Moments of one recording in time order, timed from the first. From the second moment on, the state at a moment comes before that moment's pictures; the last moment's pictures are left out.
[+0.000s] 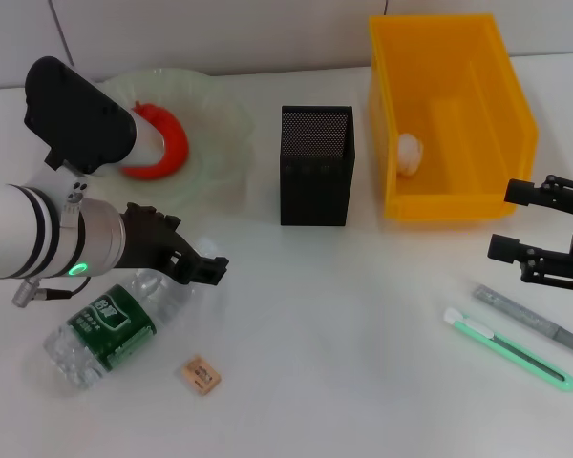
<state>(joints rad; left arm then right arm) -0.39 -2.07 1.73 1.37 2.52 1.02 -2.58 0.26 2.06 -0.51 -0.84 -1.86 -1.84 1.22</state>
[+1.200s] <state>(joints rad) -0.42 -2.07 1.74 1.30 2.52 1.00 -2.57 0.26 2.06 -0.51 -0.83 -1.86 -1.84 1.22</state>
